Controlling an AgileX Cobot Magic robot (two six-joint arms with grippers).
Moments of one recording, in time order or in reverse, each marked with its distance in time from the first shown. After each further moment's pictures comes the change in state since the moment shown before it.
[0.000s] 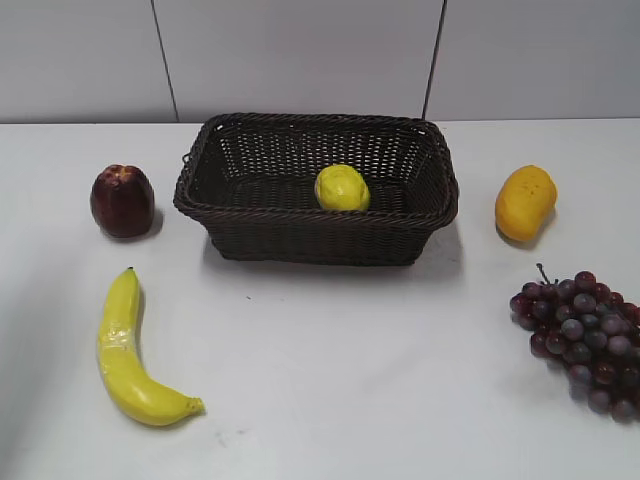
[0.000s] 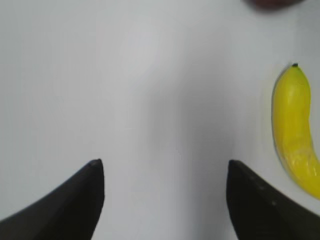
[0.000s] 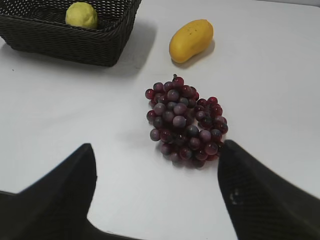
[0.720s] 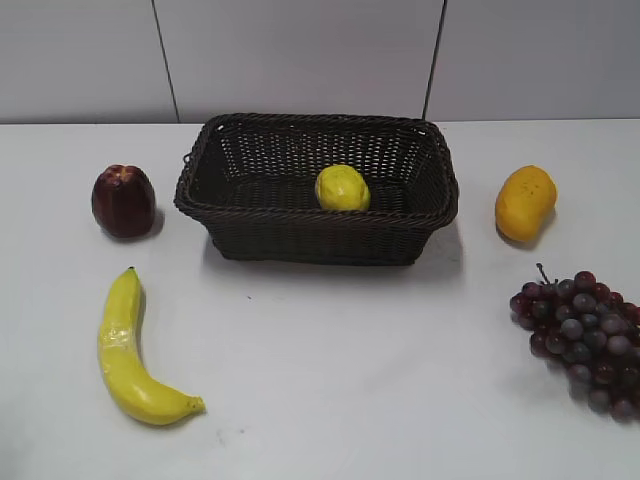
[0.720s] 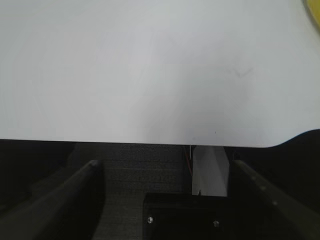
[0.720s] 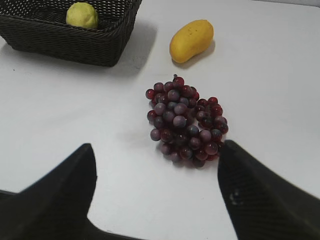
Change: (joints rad) left arm 0.000 -0.660 0.645 0.001 0.003 -0.004; right arm 0.000 0.000 0.000 0.000 0.000 0.000
